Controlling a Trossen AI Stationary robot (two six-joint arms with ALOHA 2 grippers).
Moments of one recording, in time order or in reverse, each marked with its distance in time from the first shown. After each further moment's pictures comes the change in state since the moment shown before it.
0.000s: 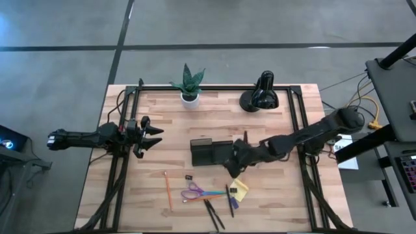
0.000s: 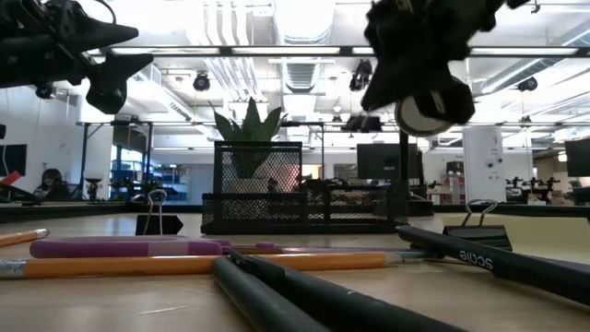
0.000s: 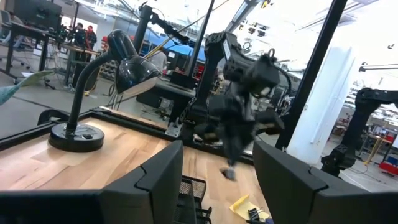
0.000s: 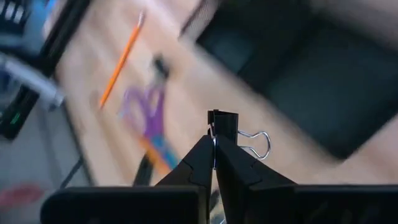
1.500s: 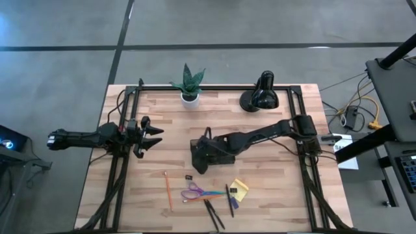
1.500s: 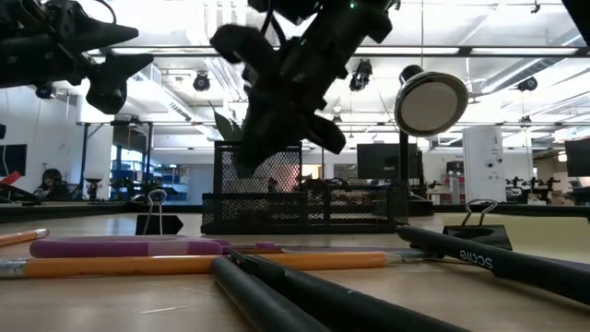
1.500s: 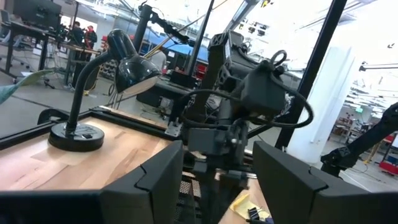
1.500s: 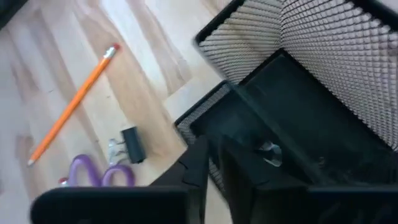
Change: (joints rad) left arm 0.000 0.002 0.000 0.000 0.000 0.000; right arm -0.157 0.536 0.569 -0.163 -0.120 -0.294
